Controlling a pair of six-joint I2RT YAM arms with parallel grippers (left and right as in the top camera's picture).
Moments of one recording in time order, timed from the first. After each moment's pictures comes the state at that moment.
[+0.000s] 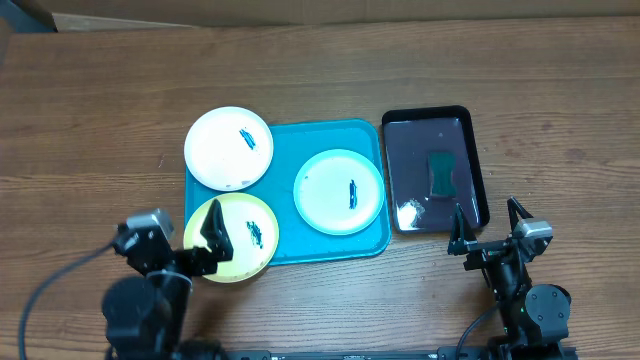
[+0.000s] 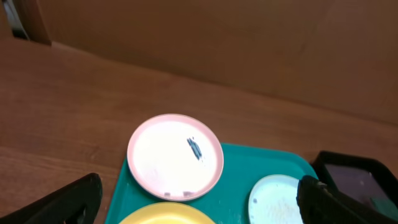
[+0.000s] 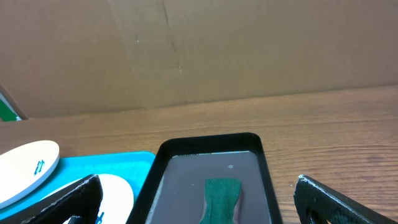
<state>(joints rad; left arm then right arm) 0.04 0.34 0.59 -0.53 0.05 -0.25 0.13 0.01 0.02 -0.03 -0.04 0.17</state>
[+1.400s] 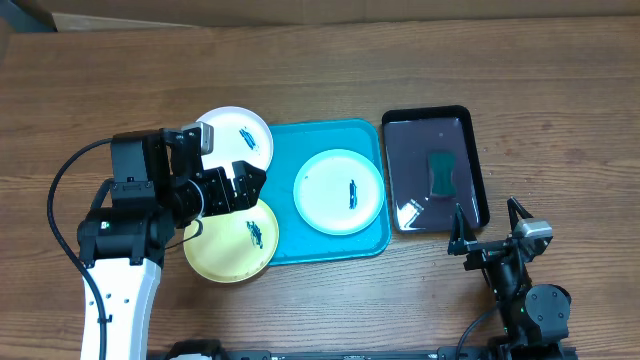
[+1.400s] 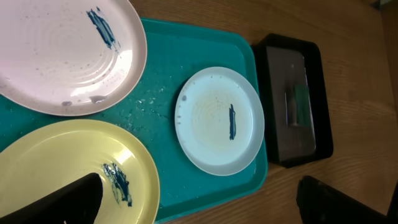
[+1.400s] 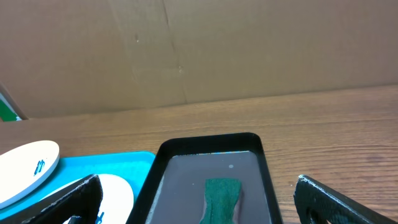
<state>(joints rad) 0.04 1.12 1.08 -0.92 0.47 -0.23 0.13 0.01 0.02 -0.03 -0.04 0.17</state>
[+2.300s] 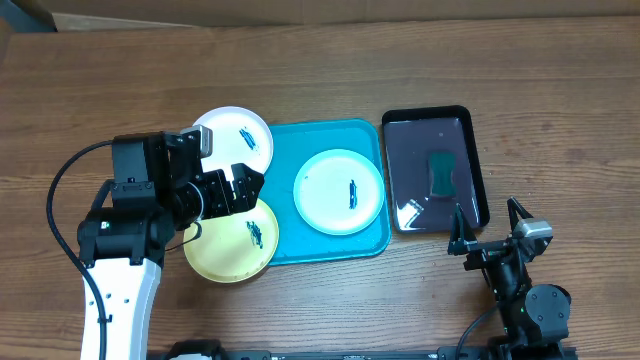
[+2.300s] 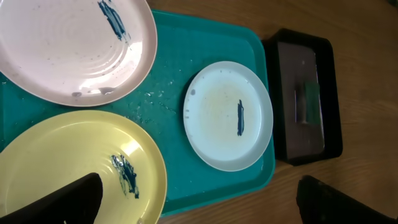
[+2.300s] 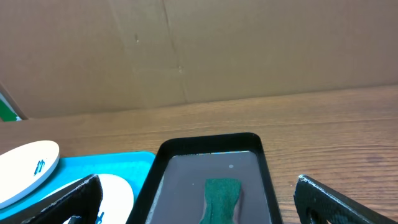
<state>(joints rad) 0.04 1.12 1.08 -0.94 0.44 -0.23 0.13 0.01 0.02 -0.03 -0.04 0.17</state>
